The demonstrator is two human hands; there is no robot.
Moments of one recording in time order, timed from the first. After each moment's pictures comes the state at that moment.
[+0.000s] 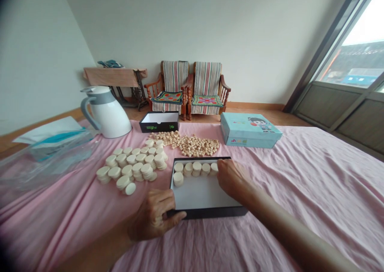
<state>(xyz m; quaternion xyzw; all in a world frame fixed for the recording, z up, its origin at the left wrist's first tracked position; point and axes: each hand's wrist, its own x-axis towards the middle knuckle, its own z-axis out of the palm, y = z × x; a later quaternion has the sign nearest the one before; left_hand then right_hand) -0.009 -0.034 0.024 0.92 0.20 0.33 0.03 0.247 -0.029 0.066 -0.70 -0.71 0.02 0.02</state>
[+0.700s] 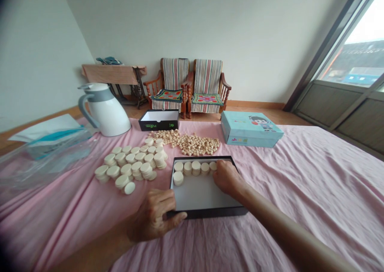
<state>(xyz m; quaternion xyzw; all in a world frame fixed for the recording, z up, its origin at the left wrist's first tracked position) -0.009 -0.033 0.022 0.92 0.20 0.32 0.03 0.242 -0.015 0.045 -0.73 -0.68 0.05 0.06</state>
